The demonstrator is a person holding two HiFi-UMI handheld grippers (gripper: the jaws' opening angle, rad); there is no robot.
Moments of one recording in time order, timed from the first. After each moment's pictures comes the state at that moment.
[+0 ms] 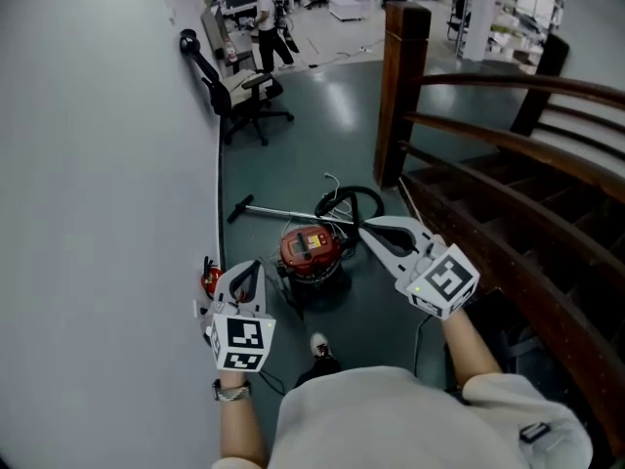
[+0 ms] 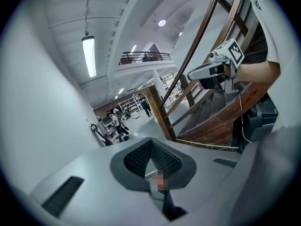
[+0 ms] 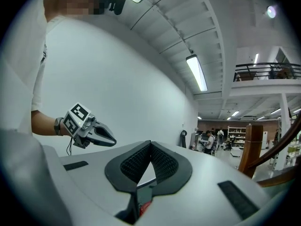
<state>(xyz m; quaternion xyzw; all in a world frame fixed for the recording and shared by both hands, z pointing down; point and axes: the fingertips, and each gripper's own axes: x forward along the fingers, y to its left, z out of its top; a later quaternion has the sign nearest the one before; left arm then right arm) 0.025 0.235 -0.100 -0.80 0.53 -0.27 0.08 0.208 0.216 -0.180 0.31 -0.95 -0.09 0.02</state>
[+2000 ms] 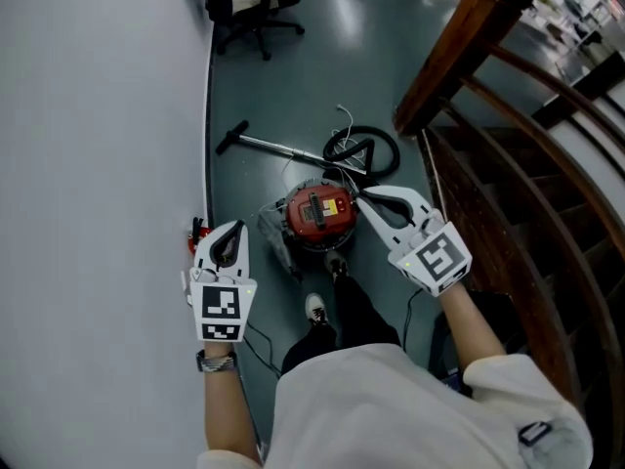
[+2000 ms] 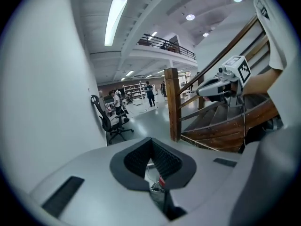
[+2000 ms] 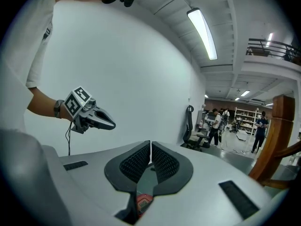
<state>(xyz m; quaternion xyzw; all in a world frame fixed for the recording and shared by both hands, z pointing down) -0.122 0.018 0.007 -0.80 0.54 -0.25 -0.06 0.069 -0.023 -0.037 0.28 -0.95 -0.02 0.15</state>
